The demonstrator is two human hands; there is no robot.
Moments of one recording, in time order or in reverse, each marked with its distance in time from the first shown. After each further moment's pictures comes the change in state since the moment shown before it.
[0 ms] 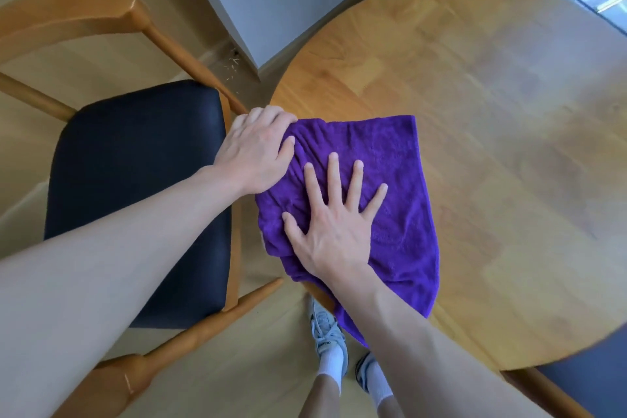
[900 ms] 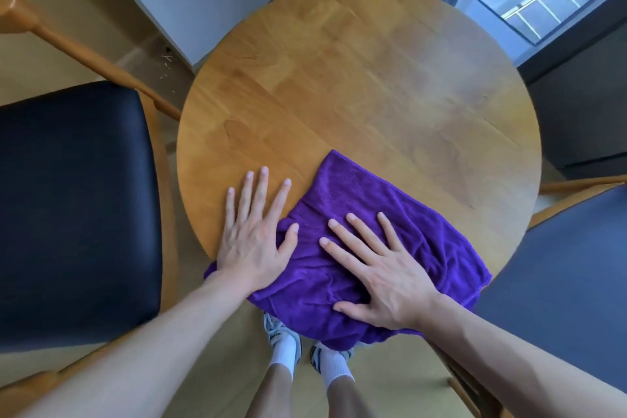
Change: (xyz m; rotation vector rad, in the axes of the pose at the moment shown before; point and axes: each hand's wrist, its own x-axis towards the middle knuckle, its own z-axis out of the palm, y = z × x) left_hand -0.085 0.123 0.100 0.003 -0.036 -0.032; right_hand -0.097 0.199 -0.064 -0.152 -0.242 -0.514
